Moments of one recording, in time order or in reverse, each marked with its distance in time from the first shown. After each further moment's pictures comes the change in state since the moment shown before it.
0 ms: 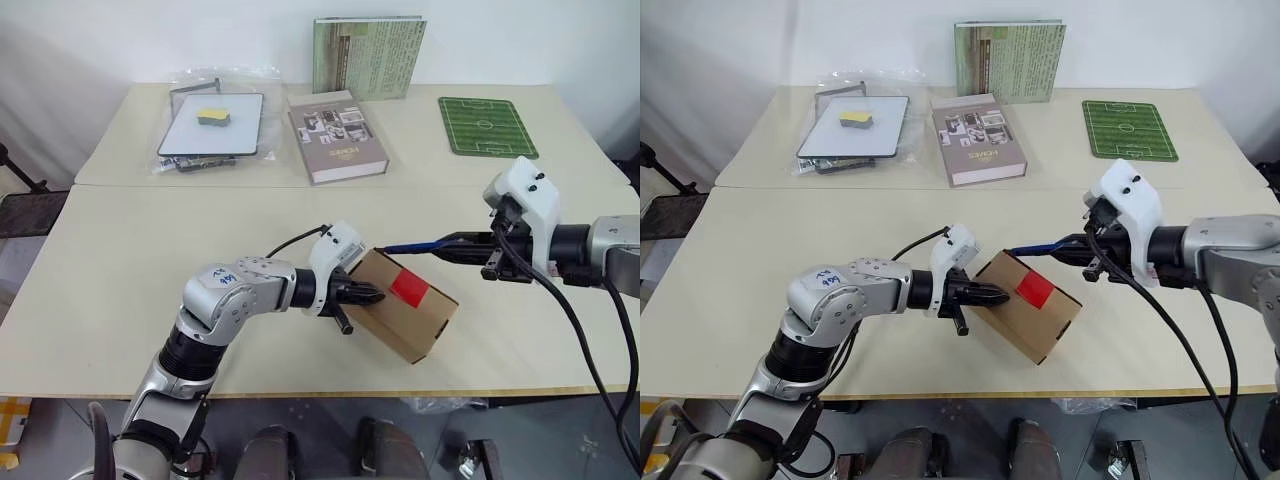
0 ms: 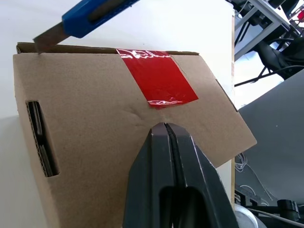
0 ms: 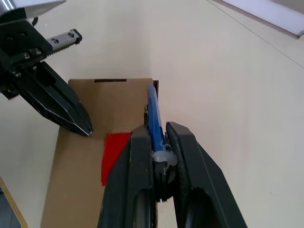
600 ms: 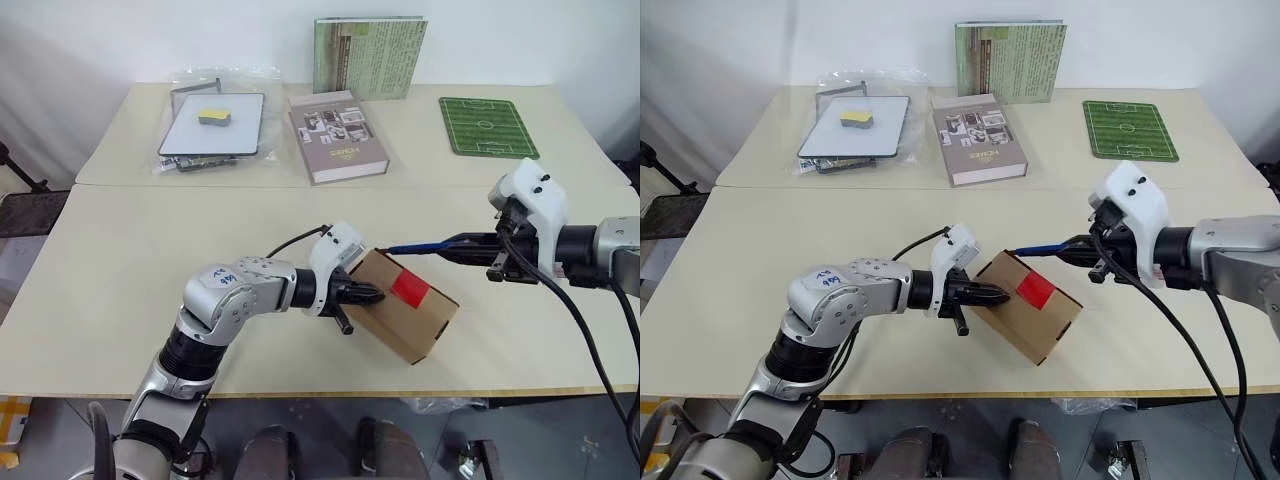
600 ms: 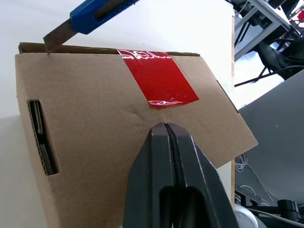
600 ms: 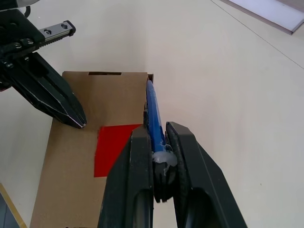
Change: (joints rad) left arm 0.000 0.000 -0.001 0.000 0.000 -0.003 0.000; right arm 0.026 -0.029 -0.002 0.024 -0.008 -0.040 0.014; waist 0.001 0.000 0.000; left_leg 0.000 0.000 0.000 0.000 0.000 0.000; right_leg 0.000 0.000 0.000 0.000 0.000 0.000
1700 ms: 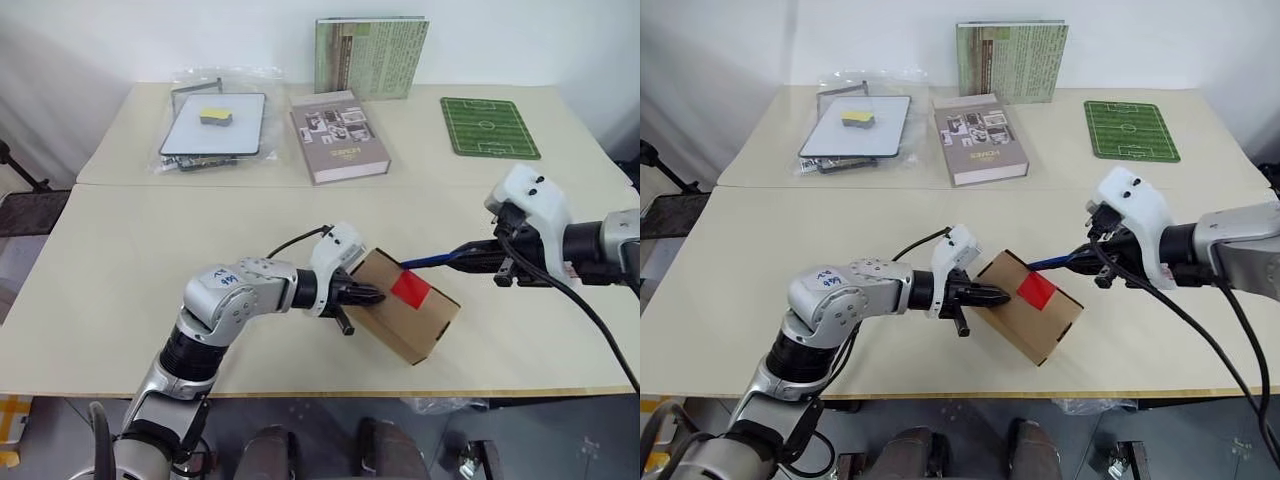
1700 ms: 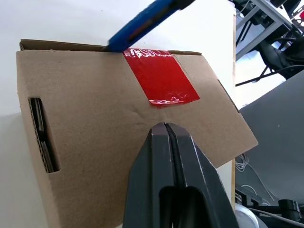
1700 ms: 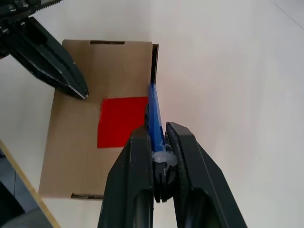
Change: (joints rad) left arm 0.001 -0.004 -0.005 -0.007 0.000 0.007 0.013; right arm -0.131 -0.130 0.102 -0.007 0.021 0.142 0.079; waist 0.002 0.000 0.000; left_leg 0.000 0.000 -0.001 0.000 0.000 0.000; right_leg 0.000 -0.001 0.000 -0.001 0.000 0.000
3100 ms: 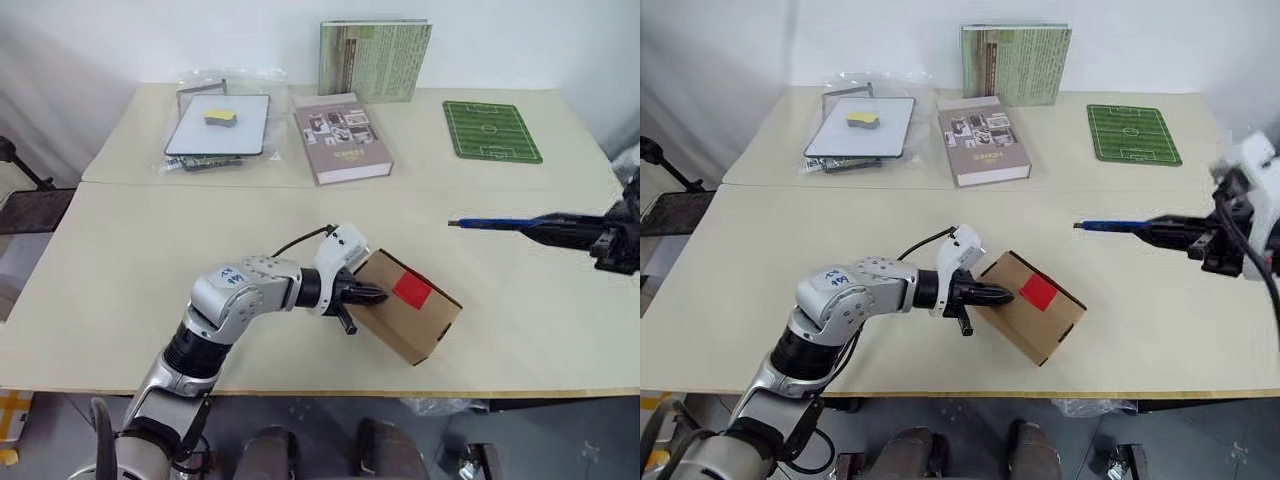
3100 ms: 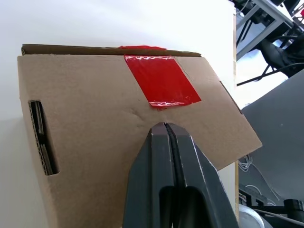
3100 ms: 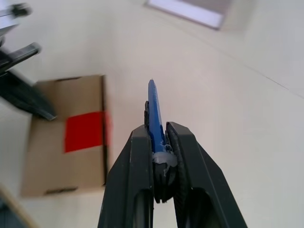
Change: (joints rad) left arm -0.016 0.002 -0.036 0.052 0.016 -0.067 -0.023; right arm 0.432 0.107 -0.448 0.237 -0.180 -0.334 0.119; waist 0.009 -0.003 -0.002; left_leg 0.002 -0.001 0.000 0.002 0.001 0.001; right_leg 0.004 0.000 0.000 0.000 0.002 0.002
